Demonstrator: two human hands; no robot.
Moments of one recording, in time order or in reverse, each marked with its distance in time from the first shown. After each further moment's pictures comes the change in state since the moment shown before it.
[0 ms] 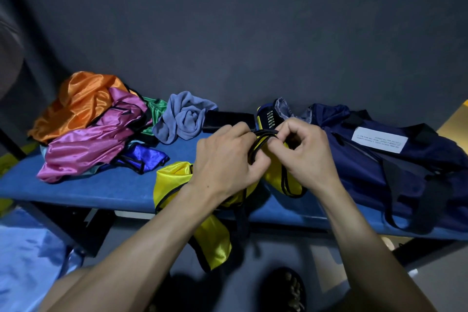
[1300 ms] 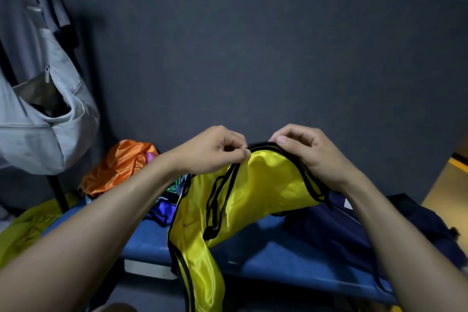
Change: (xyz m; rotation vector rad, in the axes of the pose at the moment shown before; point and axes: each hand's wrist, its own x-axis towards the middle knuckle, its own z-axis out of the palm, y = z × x) left_hand 0.098 -0.029 -0.170 -0.582 -0.499 0.148; right_hand 0.079 -0.138 -0.084 0.204 -0.423 -0.053
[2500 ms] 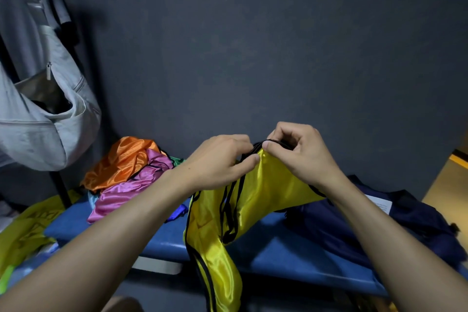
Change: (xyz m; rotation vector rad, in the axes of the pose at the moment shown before) left_hand -0.003 -0.008 0.034 0.474 0.192 0.089; right_hand 0.009 0.015 0.026 -0.190 0.207 -0.144
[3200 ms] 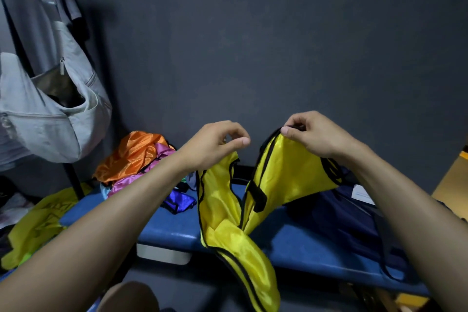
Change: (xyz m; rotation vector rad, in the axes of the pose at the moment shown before) left_hand -0.010 -0.039 -0.004 -0.346 0.045 -0.170; right_hand 0.029 0.004 -0.028 -0.351 -0.240 0.286
